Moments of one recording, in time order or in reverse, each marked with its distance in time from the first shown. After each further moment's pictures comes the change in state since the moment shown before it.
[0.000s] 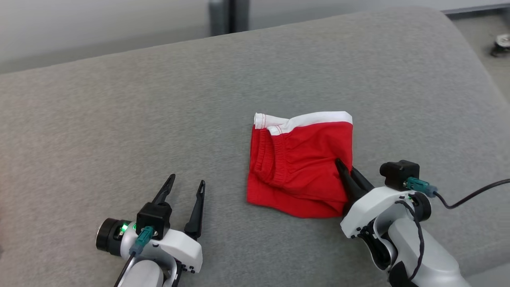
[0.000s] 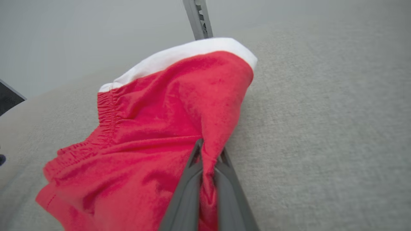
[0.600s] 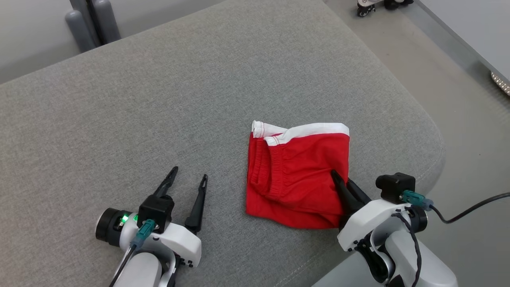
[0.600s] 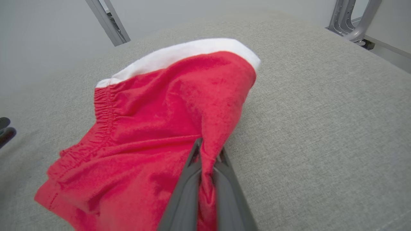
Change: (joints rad) left arm -0.042 0.001 -0.006 0.016 0.043 -0.036 0.000; right arm 0.073 0.000 0.007 -0.067 -0.003 0.000 0.000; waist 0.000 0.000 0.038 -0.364
